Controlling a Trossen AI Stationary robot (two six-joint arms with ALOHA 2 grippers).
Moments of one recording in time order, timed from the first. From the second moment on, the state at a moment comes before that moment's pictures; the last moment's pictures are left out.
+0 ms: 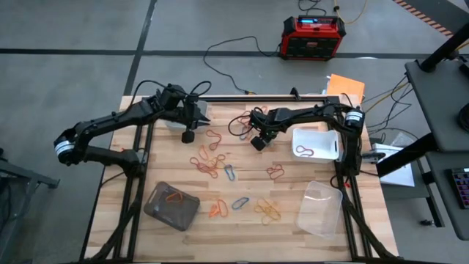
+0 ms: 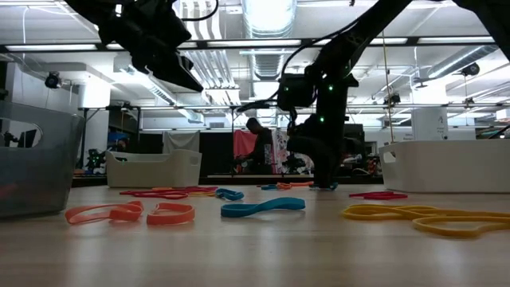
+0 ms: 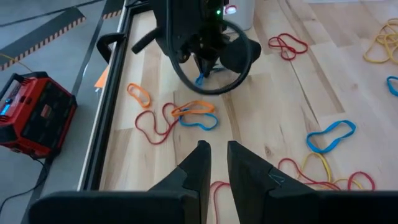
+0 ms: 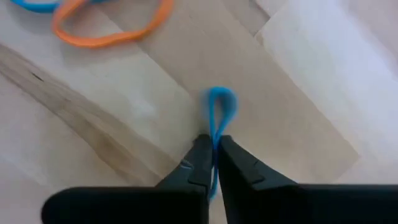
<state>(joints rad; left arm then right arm) 0.58 1.19 0.90 -0.37 0.37 0.58 -0.38 1.93 1.23 -0.67 0.14 0.40</state>
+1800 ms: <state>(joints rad) 0.27 1.19 0.90 -0.18 0.45 0.36 0.56 1.43 1.19 -1.33 -0.04 1.35</state>
